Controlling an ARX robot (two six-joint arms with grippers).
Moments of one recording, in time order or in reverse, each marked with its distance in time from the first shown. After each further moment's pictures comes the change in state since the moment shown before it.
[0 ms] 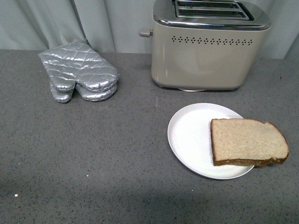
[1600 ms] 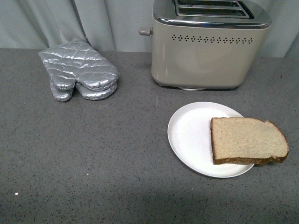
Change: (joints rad) left arm 0.001 -0.642 0.000 -0.629 0.002 0.000; right arm 0.000 0.000 0.000 0.000 0.000 0.000
